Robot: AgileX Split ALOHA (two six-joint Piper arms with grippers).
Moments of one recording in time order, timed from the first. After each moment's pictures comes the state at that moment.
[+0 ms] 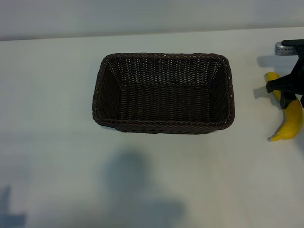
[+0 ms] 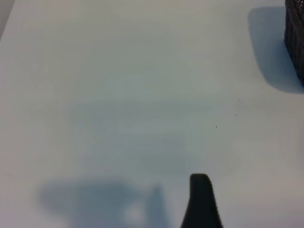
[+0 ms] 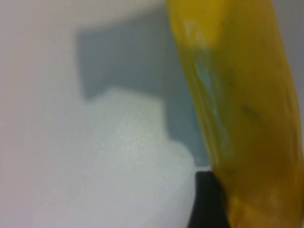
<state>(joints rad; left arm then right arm) 0.02 -0.01 -0.50 -0.01 1.05 0.04 0.01 2.00 -1.25 0.01 0.81 -0.03</state>
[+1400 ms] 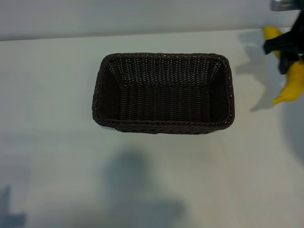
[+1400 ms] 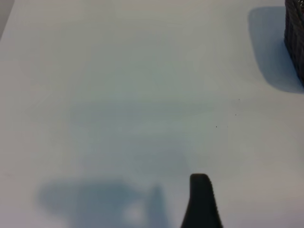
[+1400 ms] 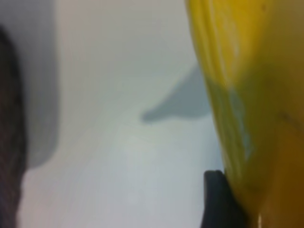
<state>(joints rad) 0.02 -0.01 -0.50 -0.01 1.05 0.04 0.13 1.90 -1.56 0.04 1.18 -0.04</state>
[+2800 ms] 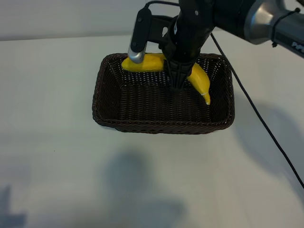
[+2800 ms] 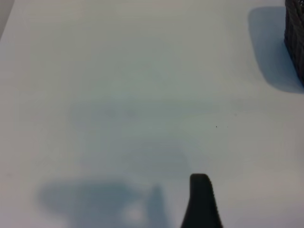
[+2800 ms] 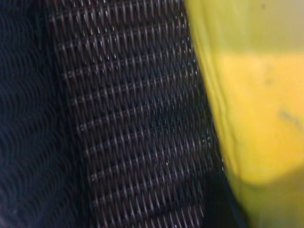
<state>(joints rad) 0.02 -0.01 -0.50 -0.01 1.05 0.04 0.64 2.03 -1.71 -0.05 0.89 -0.74</state>
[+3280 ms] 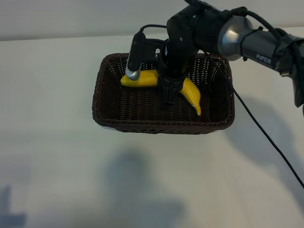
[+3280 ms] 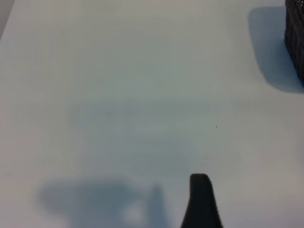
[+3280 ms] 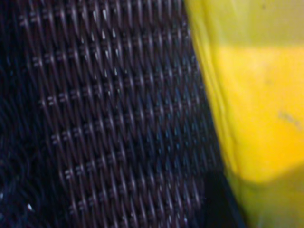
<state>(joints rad) 0.02 -0.01 -0.50 -0.01 1.05 0.04 0.64 2.17 -1.71 -0.05 0.79 -0.74</state>
